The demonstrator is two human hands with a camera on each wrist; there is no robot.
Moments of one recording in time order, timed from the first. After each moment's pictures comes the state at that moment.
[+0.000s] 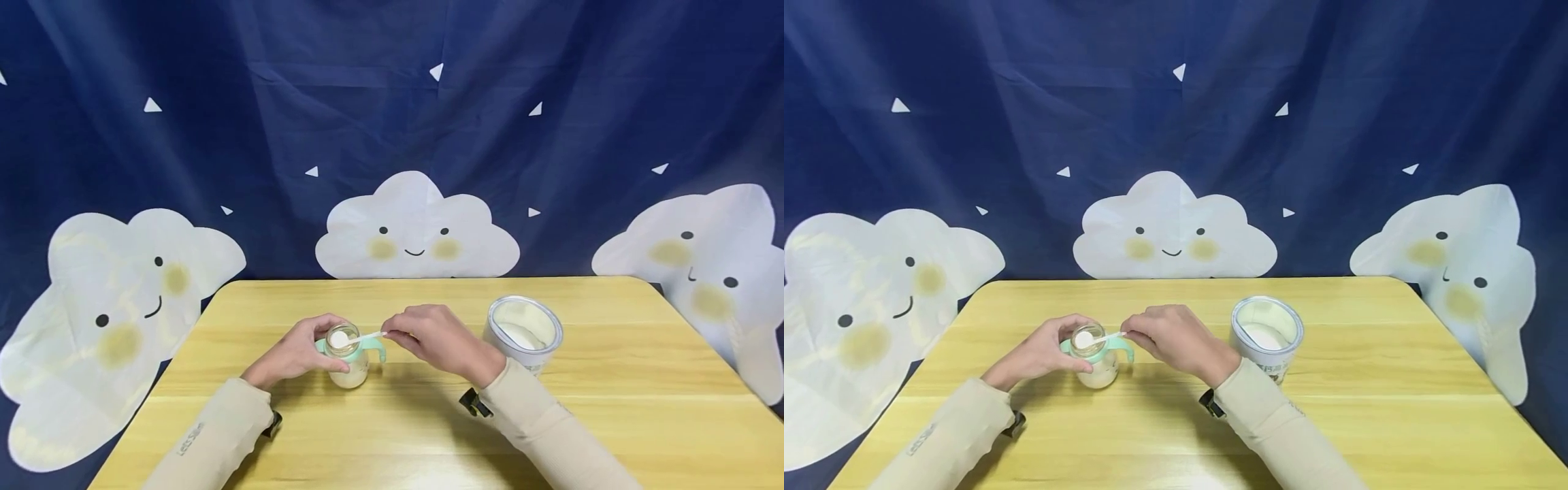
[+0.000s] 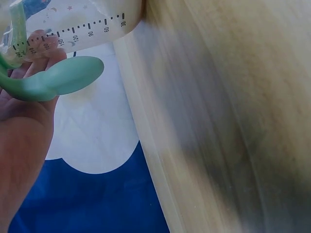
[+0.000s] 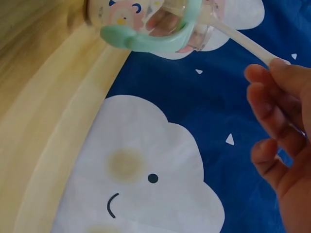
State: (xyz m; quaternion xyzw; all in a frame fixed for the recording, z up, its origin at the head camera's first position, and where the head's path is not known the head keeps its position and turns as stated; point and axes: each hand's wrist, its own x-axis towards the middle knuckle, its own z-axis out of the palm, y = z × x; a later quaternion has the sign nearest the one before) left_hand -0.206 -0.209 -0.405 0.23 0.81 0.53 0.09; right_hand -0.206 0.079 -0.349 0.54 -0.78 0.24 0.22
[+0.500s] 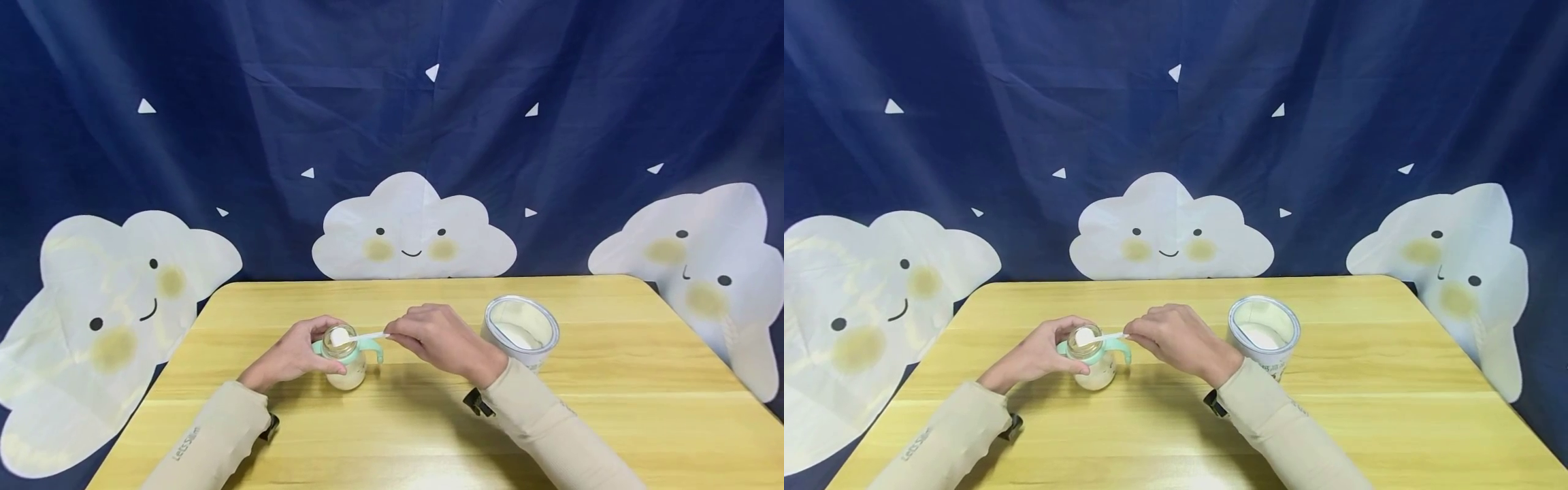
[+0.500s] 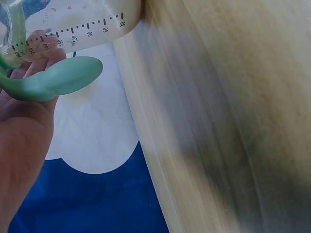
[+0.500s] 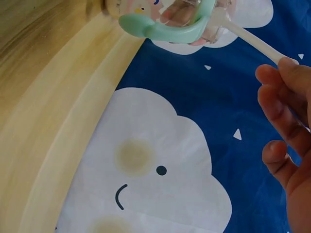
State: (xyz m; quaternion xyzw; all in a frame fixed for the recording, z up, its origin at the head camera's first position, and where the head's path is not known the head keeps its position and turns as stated) left_hand -0.206 -0.210 -0.406 0.23 0.81 0.53 0.09; right_hand -0.208 0.087 -0.352 0.55 -0.76 0.22 0.27
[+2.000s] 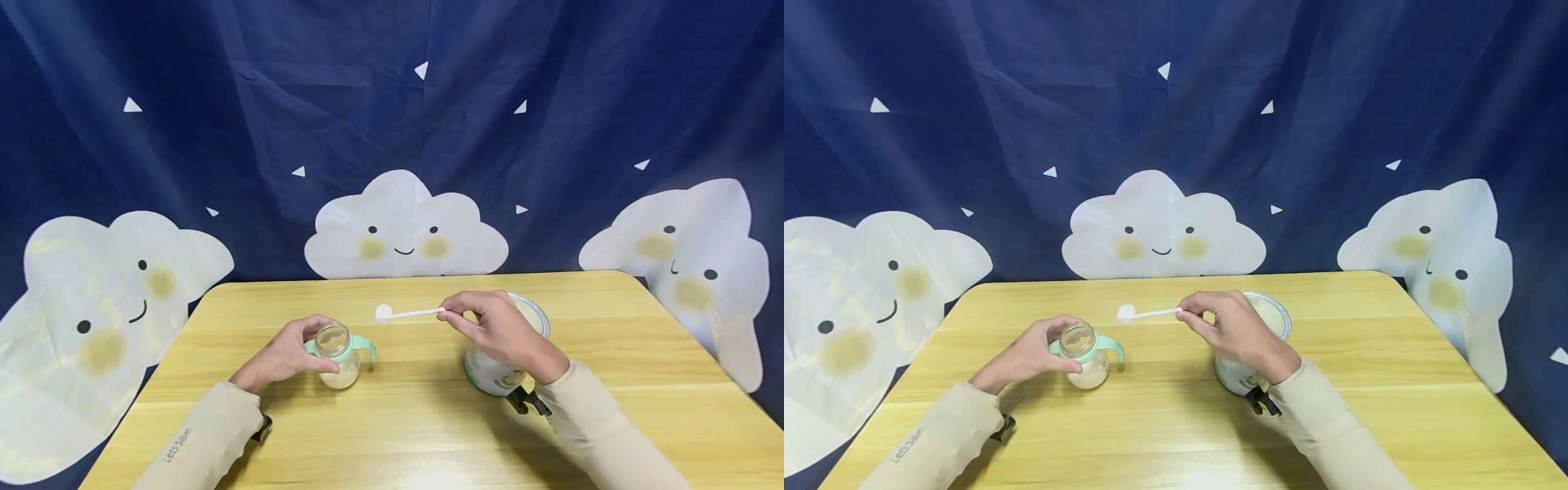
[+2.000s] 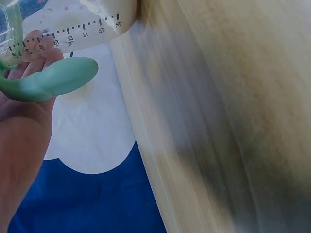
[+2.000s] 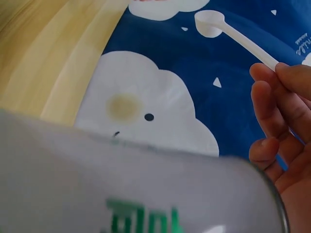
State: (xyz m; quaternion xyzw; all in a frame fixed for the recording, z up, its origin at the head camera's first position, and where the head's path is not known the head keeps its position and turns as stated) left_hand -0.205 -0.210 -0.406 0.23 0.81 0.53 0.08; right_hand -0.192 0.159 -0.328 0.40 -0.82 0.36 0.19
